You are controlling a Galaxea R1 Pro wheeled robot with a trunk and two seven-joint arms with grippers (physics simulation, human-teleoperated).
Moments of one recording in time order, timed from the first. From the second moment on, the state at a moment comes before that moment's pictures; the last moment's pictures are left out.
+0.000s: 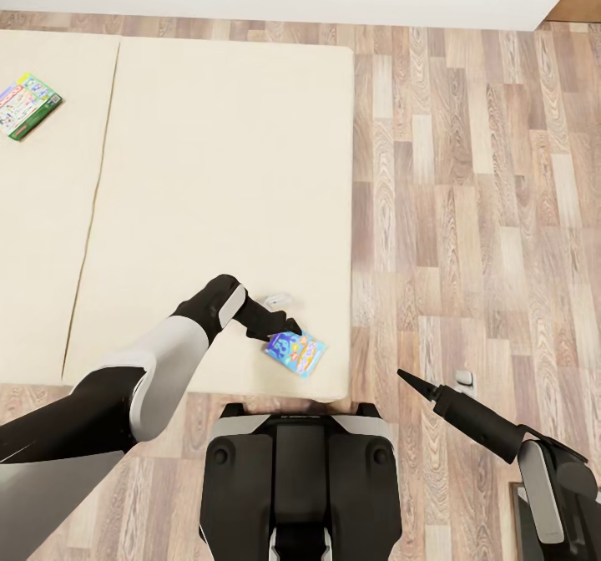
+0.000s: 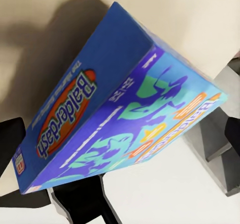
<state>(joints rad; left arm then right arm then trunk) -1.30 -0.17 0.08 -0.27 0.00 1.03 -0.34 -0.30 -0.06 -0.43 -1.44 -0.36 0.80 0.99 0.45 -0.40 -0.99</state>
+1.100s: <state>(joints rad) -1.30 -0.17 0.08 -0.27 0.00 1.02 -0.34 -0.30 -0.06 -0.43 -1.44 -0.36 0.80 0.98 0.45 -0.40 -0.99</state>
